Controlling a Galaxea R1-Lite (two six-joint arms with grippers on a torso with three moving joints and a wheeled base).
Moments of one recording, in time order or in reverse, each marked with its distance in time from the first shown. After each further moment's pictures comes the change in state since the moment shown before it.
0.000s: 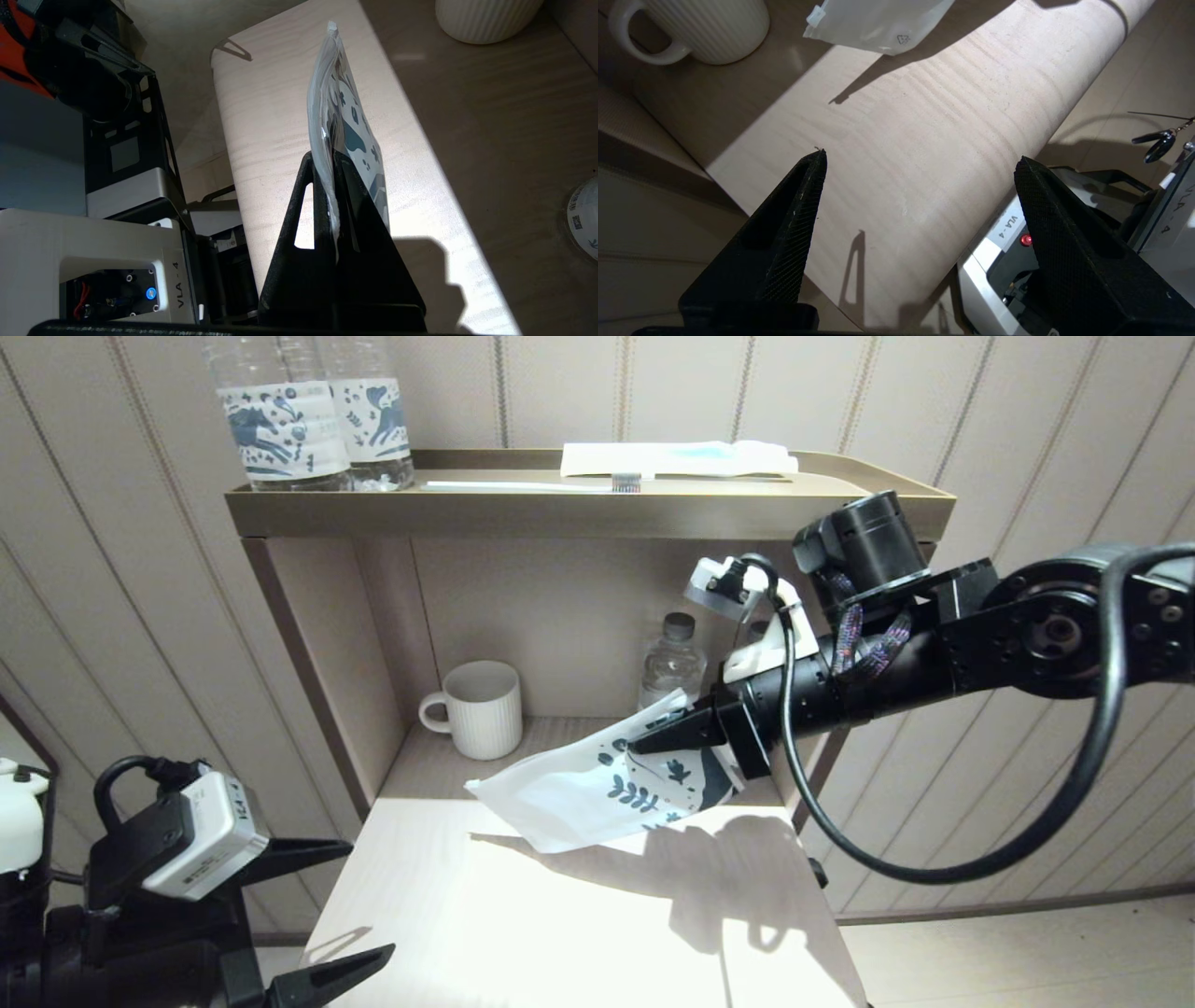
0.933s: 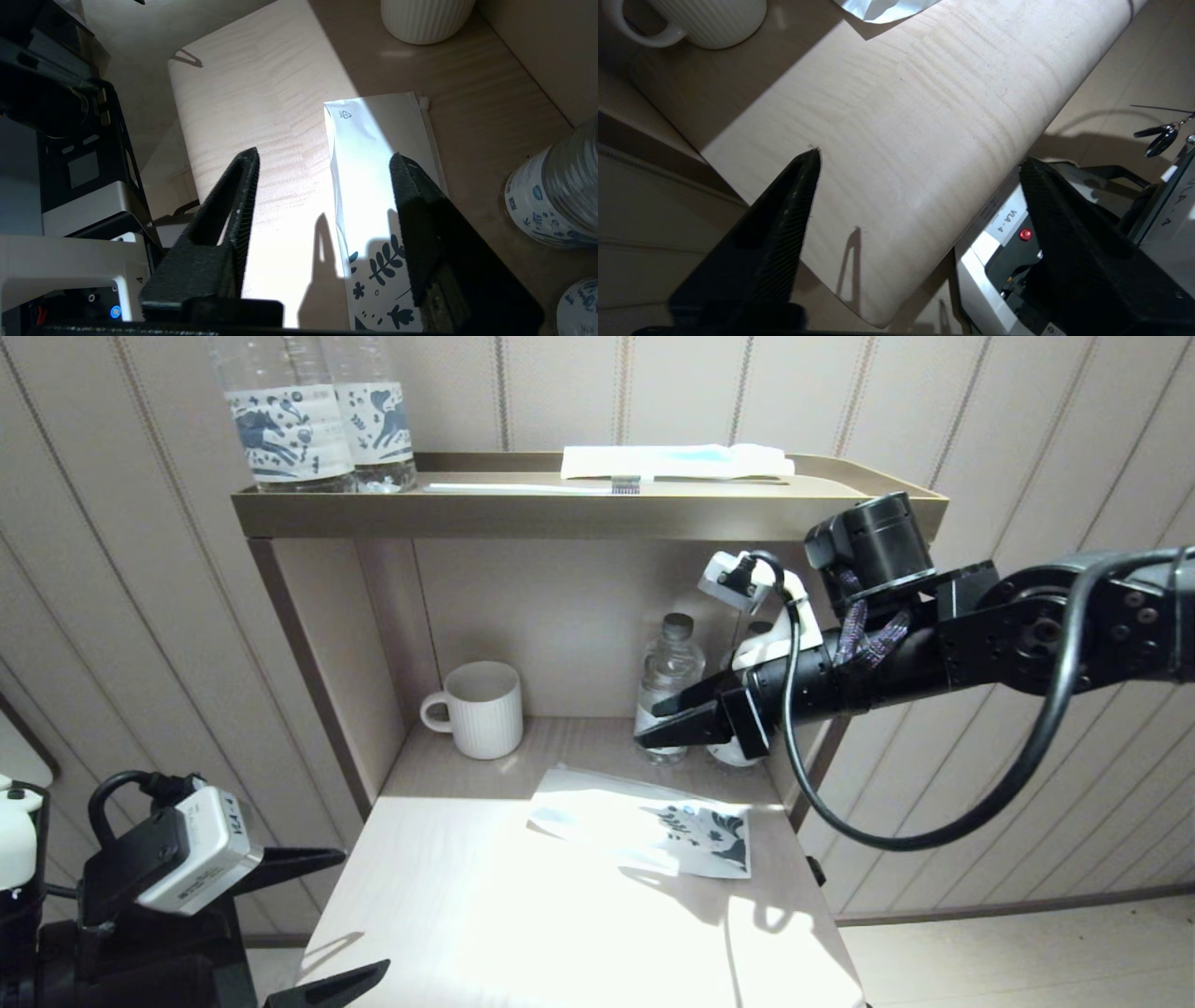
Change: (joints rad) left arm 0.000 -0.012 0.026 0.001 0.010 -0.003; right arm -0.058 0.020 0.019 -0.064 -0.034 0.001
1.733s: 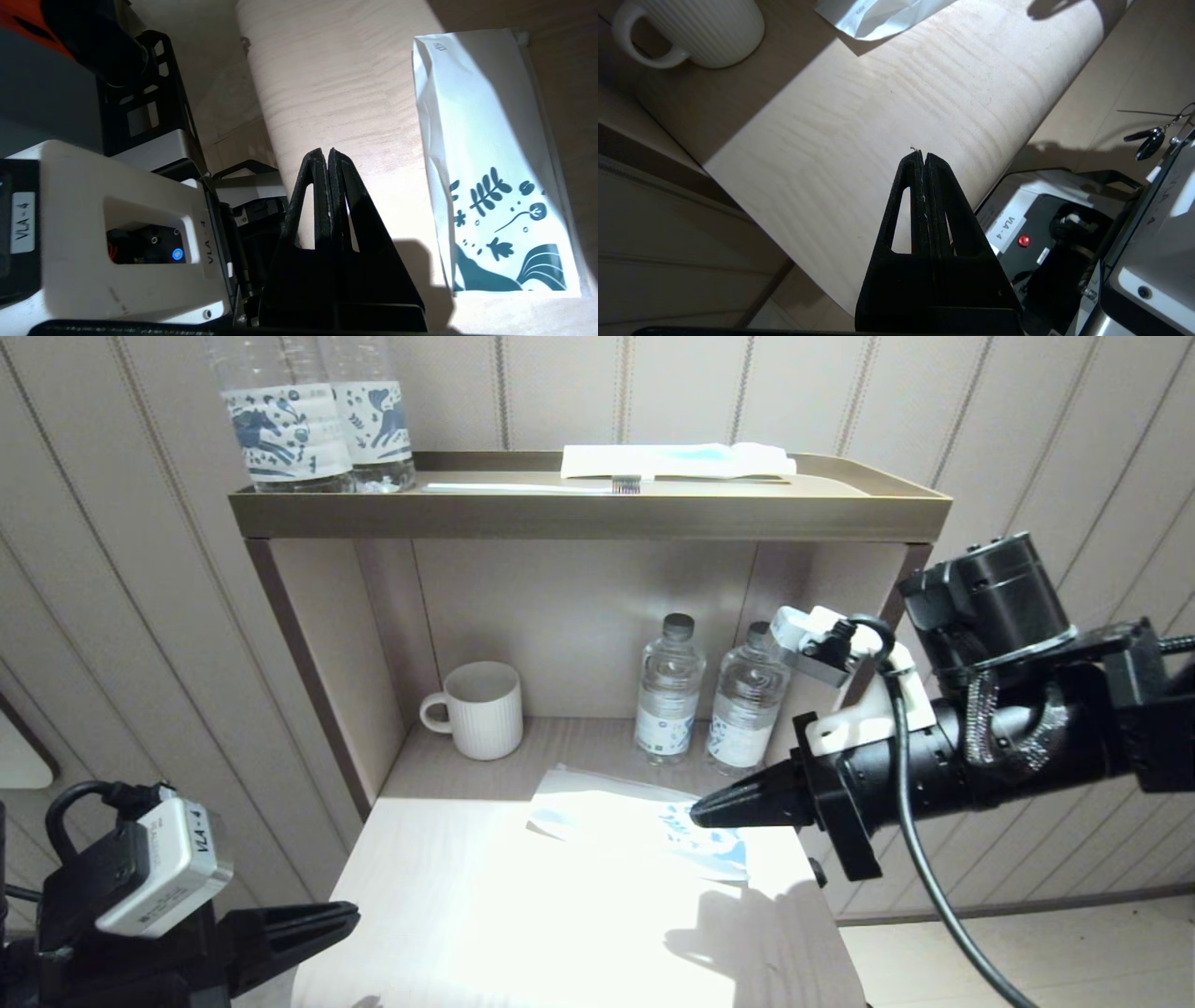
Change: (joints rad) left arm -0.018 -0.066 0.008 0.010 -0.009 0.002; right arm 0.067 -0.258 0.310 -0.002 0.001 -0.008
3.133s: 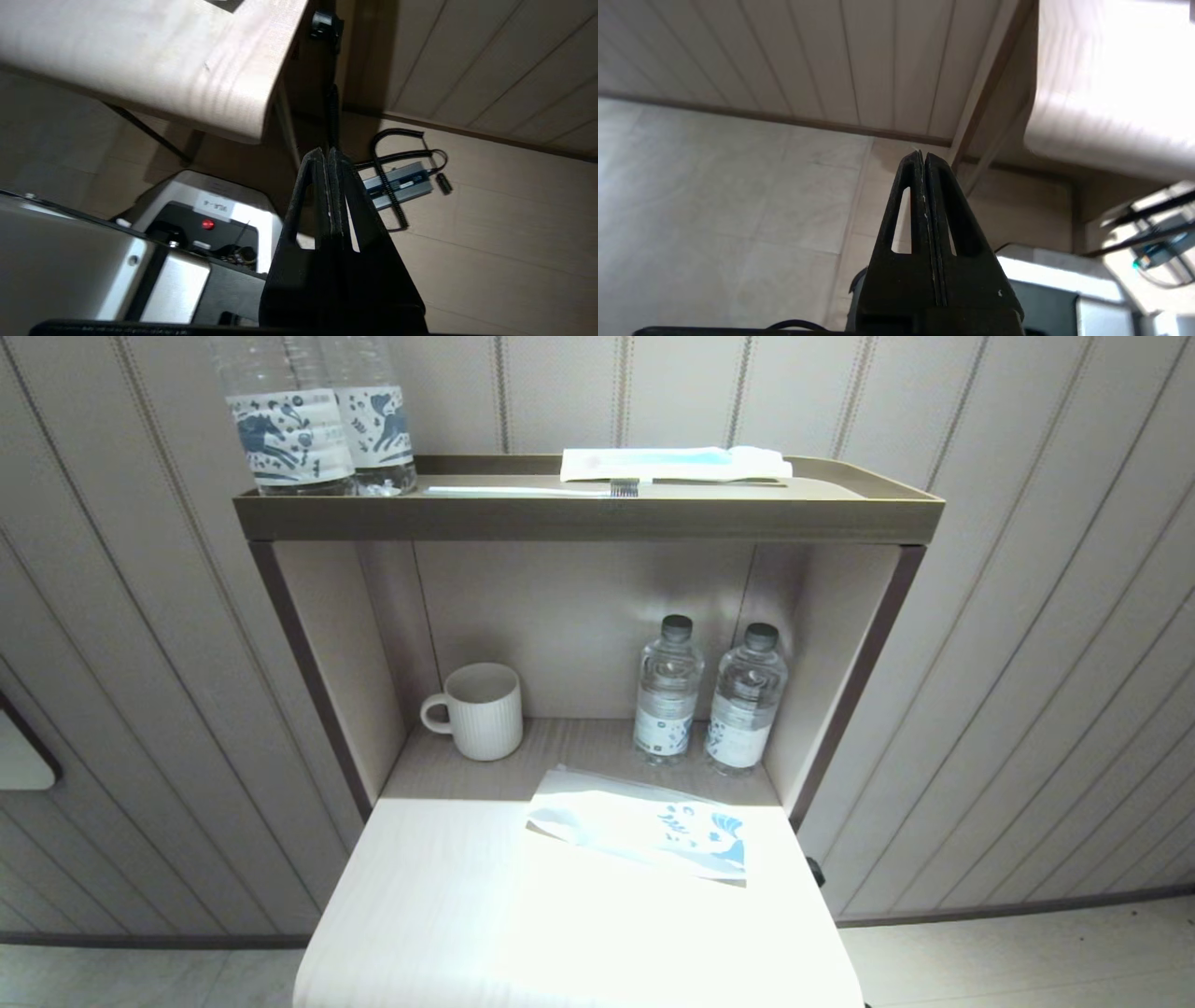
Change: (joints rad) left arm 0.405 -0.967 -0.217 1.092 0.545 -0.438; right arm -0.576 -1.021 0.624 0.243 -0.366 0.126
